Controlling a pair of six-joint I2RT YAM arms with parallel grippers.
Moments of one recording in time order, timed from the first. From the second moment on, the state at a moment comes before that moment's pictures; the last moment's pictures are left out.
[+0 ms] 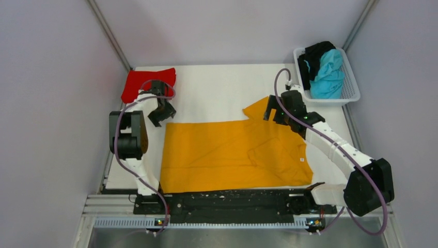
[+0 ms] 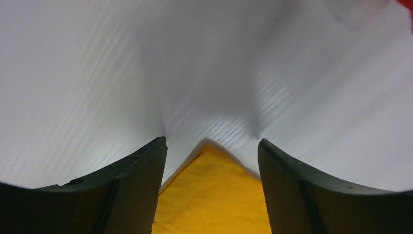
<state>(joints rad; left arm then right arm) 0.00 1.86 1.30 -0.62 -0.22 -0.69 0.40 1.27 0.94 -0.39 0.21 0.50</state>
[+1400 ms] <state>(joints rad) -0.05 1.90 1.29 -0.65 -0.23 -0.68 0.39 1.34 0.90 -0.33 0.21 0.47</state>
